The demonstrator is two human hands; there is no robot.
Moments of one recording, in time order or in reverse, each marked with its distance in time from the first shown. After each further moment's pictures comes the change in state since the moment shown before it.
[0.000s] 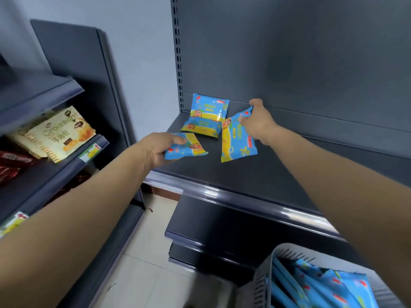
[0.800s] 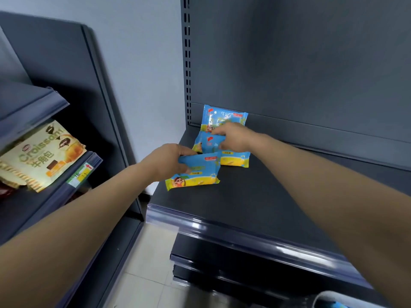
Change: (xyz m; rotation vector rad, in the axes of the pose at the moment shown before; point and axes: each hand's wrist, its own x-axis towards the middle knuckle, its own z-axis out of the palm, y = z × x) left_hand 0.097 0.034 -0.048 1.142 -0.160 0.474; right_hand 0.107 -0.043 0.088 -0.665 -0.414 -0.309
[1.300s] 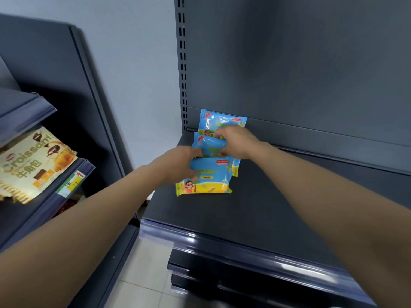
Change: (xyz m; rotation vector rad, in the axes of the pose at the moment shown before) left_hand 0.042 0.009 0.009 0.196 -0.006 0.125; right_hand 0.019 0.016 0.007 -0.071 0.178 -0.043
